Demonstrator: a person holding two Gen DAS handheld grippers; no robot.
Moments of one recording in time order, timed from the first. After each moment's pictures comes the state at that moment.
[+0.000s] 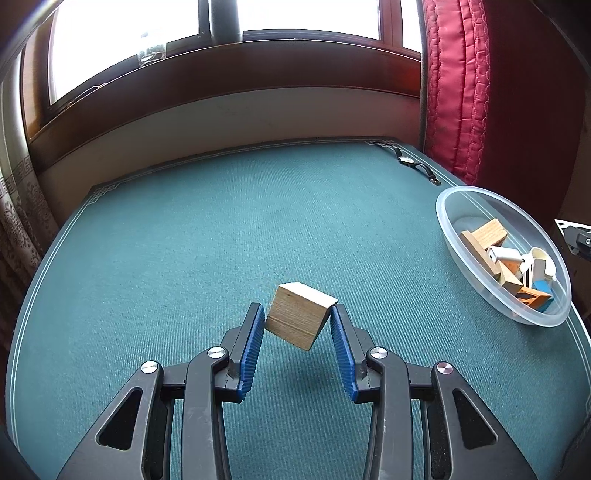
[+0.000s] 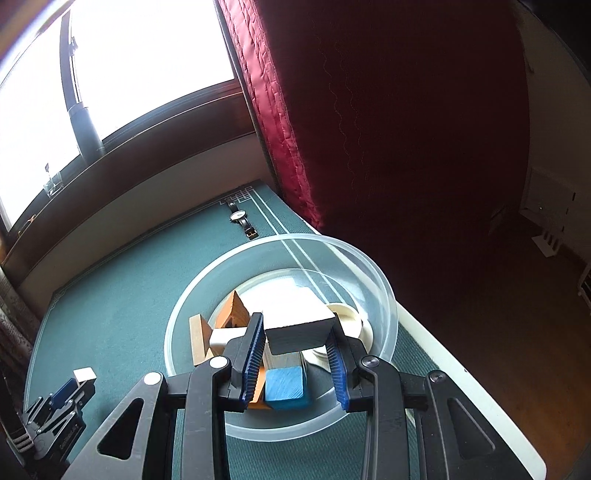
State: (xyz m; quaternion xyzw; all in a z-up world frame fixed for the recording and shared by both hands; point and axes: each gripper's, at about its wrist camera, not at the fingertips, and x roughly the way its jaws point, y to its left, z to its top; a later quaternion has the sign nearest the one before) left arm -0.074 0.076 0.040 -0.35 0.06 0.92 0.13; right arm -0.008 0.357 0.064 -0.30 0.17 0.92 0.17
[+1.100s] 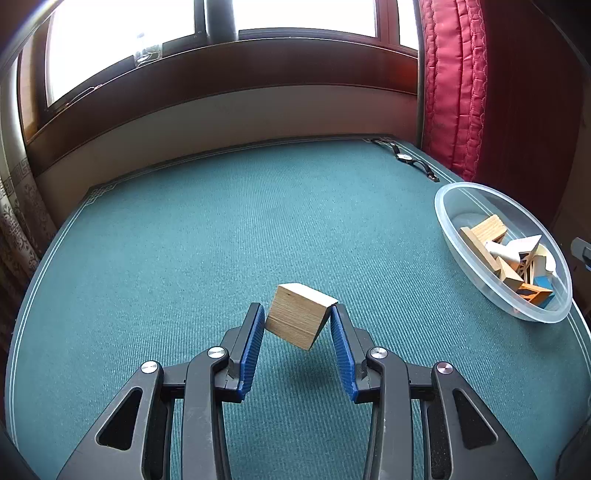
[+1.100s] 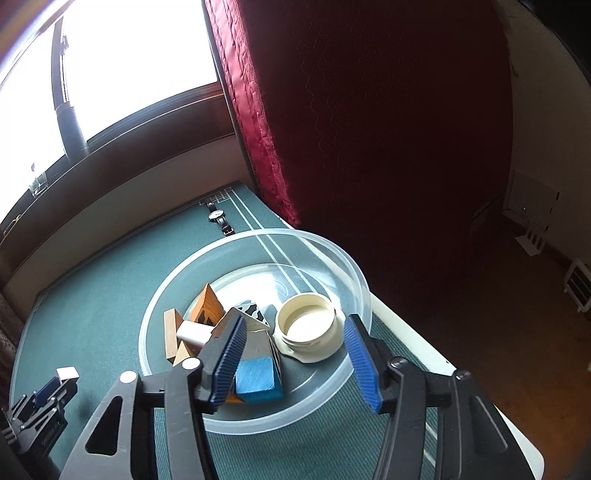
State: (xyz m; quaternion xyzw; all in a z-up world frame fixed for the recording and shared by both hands) left arm -0.076 0.079 0.039 -0.36 0.06 0.92 0.14; right arm 0.024 0.358 0.056 -0.29 0.15 0.92 0.22
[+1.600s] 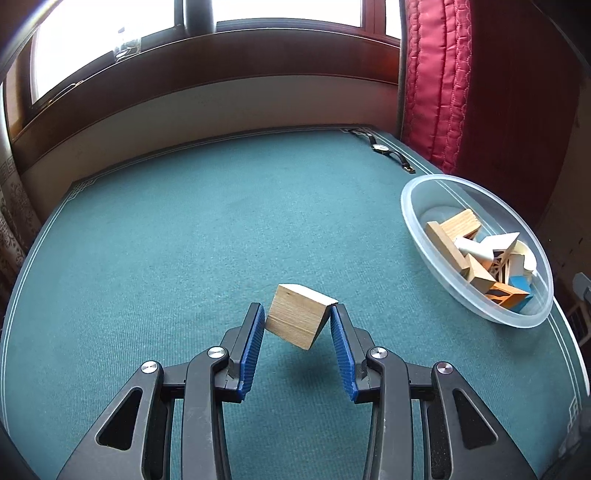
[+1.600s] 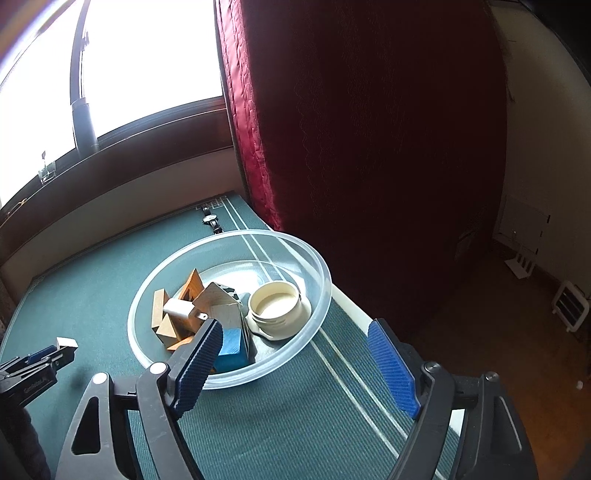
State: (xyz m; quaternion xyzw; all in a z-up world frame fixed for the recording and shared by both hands) left arm -0.069 0.114 0.043 -0.38 0.06 0.91 0.16; right arm 0.064 0.363 0.049 -0.27 0.12 0.93 0.22
